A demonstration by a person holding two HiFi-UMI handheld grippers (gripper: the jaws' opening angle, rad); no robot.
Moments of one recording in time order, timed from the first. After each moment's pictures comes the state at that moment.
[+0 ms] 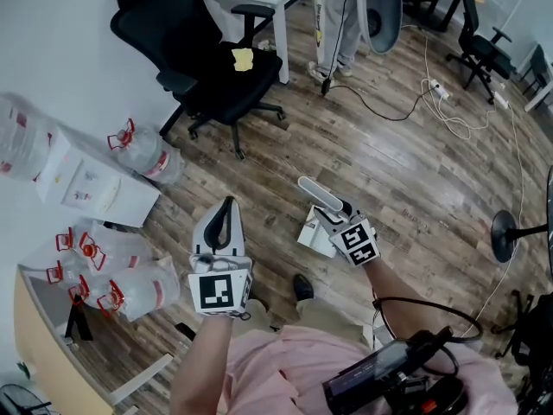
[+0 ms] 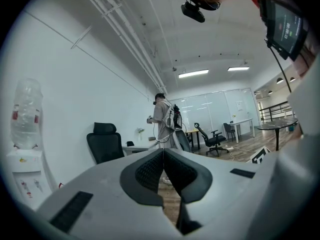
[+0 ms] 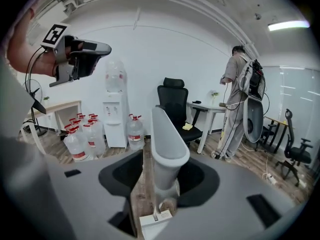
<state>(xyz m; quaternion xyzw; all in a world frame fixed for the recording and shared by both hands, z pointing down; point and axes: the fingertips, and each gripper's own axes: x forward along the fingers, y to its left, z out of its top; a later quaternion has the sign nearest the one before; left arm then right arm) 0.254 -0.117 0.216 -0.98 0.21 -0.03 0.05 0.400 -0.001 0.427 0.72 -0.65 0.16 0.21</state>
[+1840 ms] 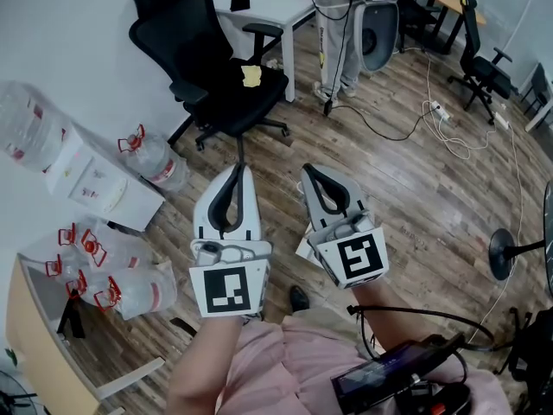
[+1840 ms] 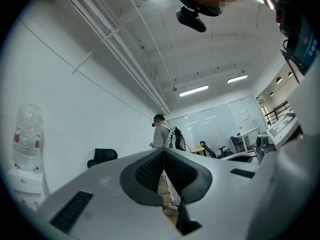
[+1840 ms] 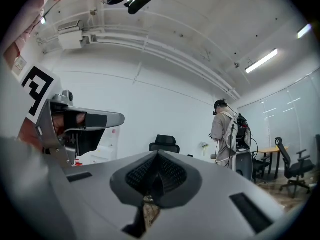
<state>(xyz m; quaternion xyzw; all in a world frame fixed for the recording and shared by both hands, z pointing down) 0.277 -0.075 0.075 -0.96 0.24 0.08 0.08 0.353 -0.026 0.127 0.77 -0.63 -0.08 0.02</state>
